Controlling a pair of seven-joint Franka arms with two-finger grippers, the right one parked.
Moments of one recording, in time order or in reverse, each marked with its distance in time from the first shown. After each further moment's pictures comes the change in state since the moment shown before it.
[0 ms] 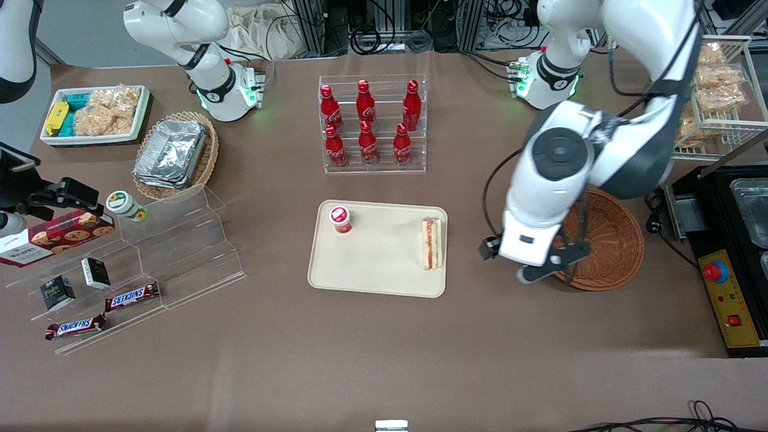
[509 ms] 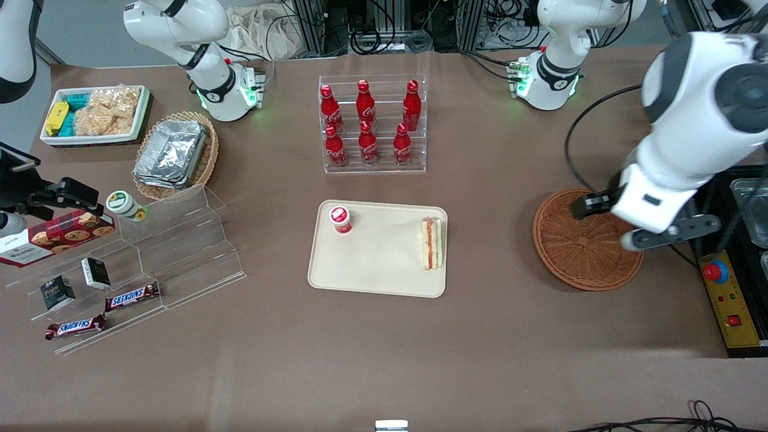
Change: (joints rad) arm 0.000 -0.243 0.292 -0.075 -0.191 -0.160 0.523
